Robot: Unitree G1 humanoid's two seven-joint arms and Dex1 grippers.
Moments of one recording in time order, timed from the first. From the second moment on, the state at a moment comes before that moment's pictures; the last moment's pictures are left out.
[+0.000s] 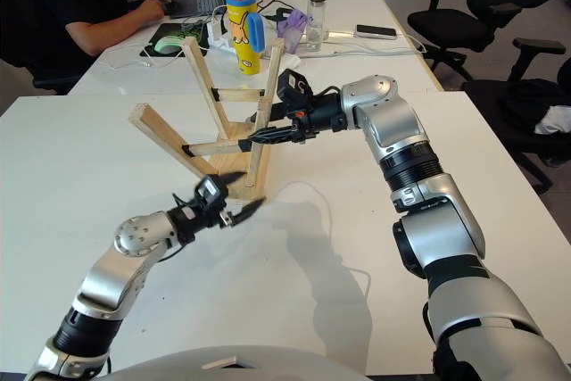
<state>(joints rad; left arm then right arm) -0.02 0.42 -0.16 -0.54 0.03 0.19 -0.41 -1.00 -0.43 0.34 0.53 0.31 0.33 1.28</state>
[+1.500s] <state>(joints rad) -0.29 0.37 -0.39 -0.26 0.79 0.31 -0.35 -0.98 -0.40 0.34 0.63 0.29 0.20 1.25</state>
